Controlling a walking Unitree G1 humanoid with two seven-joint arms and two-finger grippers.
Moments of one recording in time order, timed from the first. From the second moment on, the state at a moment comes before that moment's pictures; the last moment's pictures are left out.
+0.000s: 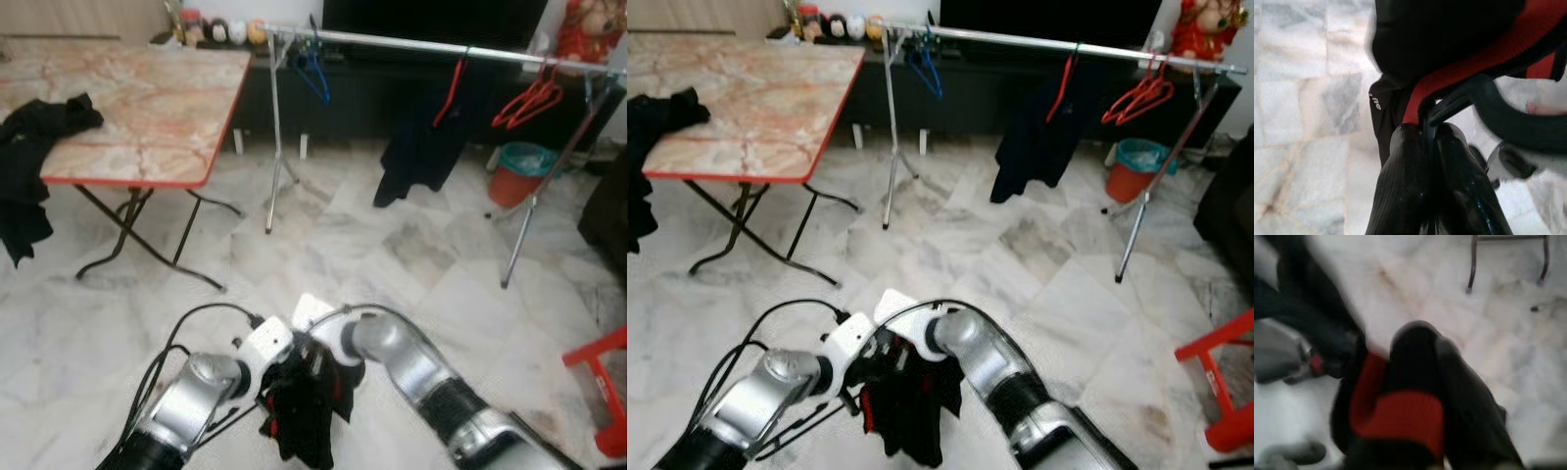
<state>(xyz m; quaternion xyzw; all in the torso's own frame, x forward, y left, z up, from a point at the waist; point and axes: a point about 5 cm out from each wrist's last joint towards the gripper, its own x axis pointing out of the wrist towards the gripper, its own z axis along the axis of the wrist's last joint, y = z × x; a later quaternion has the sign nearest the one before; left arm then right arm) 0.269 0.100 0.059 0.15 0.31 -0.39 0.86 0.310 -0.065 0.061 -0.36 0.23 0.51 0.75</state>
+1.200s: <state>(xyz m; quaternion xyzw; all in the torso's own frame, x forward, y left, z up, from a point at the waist) 0.290 0.094 0.087 0.08 0.22 -0.34 0.91 0.308 -0.044 0.075 -0.07 0.23 0.32 0.92</state>
